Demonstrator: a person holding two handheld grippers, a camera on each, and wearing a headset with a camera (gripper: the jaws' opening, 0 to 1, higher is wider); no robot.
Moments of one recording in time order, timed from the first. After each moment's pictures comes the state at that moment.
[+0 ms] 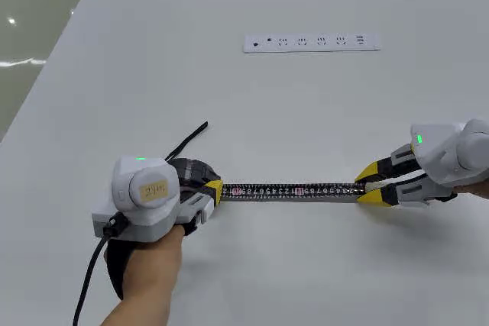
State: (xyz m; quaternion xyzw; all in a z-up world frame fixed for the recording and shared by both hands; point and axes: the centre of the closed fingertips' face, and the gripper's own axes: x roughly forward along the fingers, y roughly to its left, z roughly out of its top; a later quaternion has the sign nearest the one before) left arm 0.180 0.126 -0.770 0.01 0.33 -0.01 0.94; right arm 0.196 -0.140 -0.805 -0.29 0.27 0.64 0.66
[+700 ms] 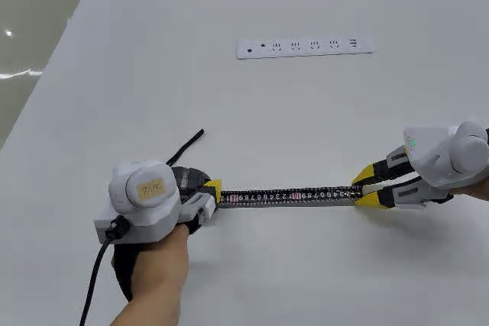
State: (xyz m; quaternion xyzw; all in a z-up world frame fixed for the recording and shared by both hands) left arm 0.187 0.120 -0.771 -0.03 0.34 0.01 0.94; right arm 0.198 -0.141 -0.804 -0.30 0.26 0.64 0.66
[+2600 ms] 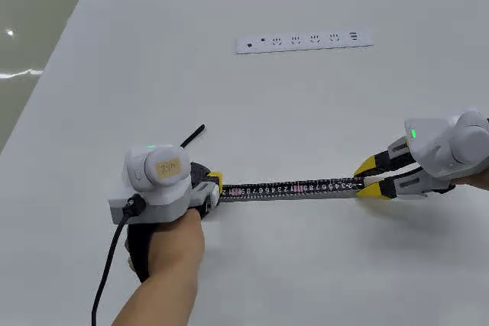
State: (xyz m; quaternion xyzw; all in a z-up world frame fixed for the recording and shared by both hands) left arm 0.186 0.120 -0.768 -0.01 0.37 0.02 0.93; right arm 0.198 -0.142 -0.801 -0.31 0.26 0.64 0.66
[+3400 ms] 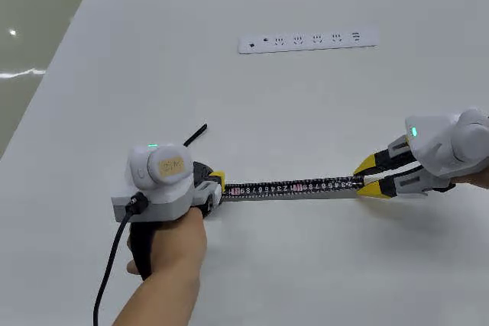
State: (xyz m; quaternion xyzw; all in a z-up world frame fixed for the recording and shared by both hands) left arm 0.188 0.121 -0.769 -0.01 0.37 0.03 0.93; right arm 0.200 -0.137 -0.800 -0.31 0.26 0.64 0.66
